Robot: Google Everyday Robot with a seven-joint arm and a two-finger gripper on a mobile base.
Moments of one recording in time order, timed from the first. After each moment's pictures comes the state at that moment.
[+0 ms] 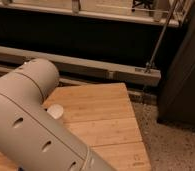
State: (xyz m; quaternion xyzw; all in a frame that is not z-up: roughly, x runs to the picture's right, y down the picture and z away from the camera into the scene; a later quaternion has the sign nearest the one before) arm -0.407 0.262 0.779 -0.07 -0.37 -0.93 0.06
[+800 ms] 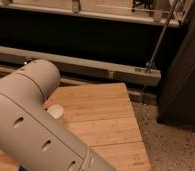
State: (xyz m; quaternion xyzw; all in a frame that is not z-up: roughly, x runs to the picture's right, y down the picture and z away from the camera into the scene) arm -0.402 0.250 0.784 -0.08 -0.37 -0.92 0.07
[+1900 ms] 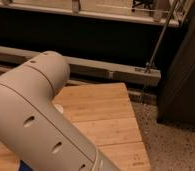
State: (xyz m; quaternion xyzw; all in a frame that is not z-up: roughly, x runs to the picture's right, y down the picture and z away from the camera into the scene) arm -0.387 0.205 0.753 -0.08 -0.37 -0.92 0.08
